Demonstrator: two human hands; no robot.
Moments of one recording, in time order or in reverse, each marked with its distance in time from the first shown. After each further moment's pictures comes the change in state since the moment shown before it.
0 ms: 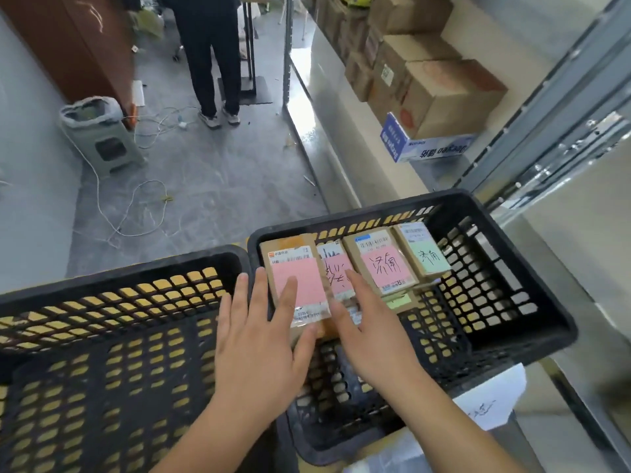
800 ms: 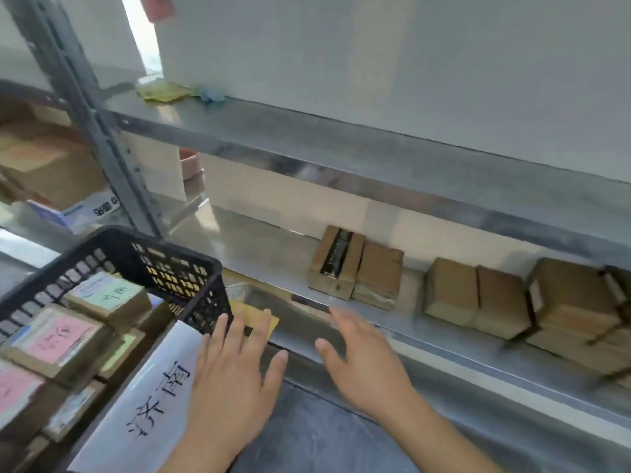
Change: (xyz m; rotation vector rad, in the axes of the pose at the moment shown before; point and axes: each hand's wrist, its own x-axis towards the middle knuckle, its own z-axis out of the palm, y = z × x) left_hand -0.145 0.333 0.055 -0.005 -0.179 0.800; right_hand -0.334 0.249 -0.176 -0.082 0.485 0.540
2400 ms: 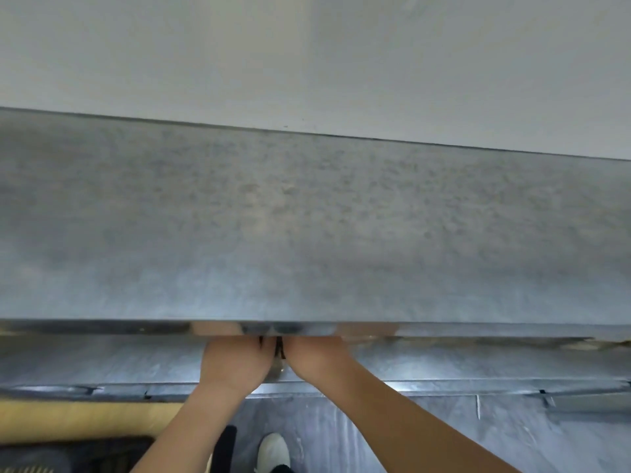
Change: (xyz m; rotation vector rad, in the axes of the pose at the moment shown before) left_hand 0.314 0.071 0.092 0.182 -0.564 0.231; right_hand 0.241 0.068 0.003 -0.099 -0.310 0.285
